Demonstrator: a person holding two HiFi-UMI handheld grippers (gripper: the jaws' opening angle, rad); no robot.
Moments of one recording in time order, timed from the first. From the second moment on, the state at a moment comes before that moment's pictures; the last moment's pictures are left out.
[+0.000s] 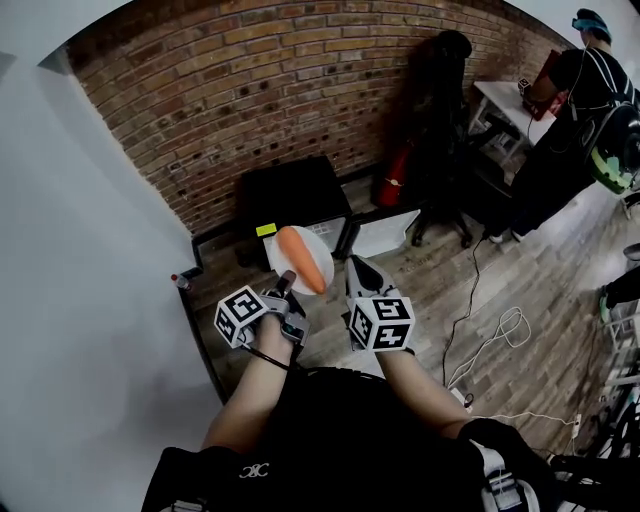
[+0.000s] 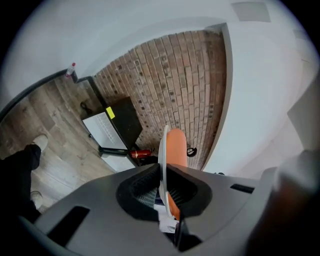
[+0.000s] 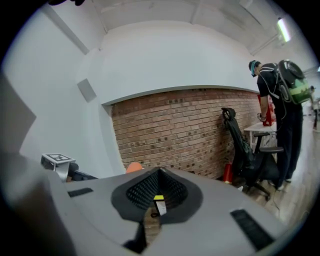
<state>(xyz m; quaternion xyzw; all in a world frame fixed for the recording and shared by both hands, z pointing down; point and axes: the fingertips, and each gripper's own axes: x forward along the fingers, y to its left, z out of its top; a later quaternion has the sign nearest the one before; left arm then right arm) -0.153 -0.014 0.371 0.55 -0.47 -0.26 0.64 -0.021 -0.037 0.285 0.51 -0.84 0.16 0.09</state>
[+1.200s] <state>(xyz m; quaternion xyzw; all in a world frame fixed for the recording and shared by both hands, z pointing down) -0.097 -0.165 0.537 0.54 -0.43 -0.17 0.70 0.028 -0.200 0.452 0.55 -0.79 0.21 0.17</state>
